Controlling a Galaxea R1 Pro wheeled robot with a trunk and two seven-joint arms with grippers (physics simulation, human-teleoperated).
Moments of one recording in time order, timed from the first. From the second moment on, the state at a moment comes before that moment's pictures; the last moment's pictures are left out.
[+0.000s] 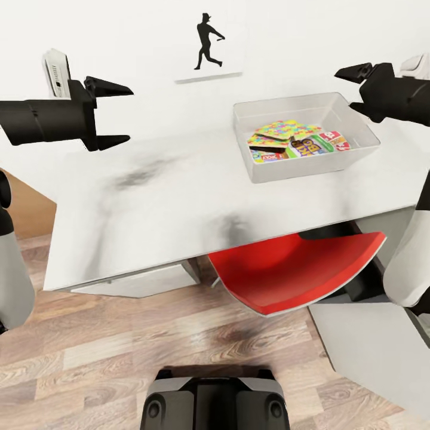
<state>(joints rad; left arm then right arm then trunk) -1.37 0.32 -0.03 -1.61 2.35 0.82 1.13 -1.46 -0.25 -0.15 -1.40 -1.19 1.04 -0.40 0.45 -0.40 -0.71</state>
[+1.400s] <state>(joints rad) -1.53 -0.08 -0.24 -1.61 2.23 0.81 1.13 -0.90 -0.85 -0.18 -1.53 -1.55 1.04 -0.39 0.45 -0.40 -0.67</state>
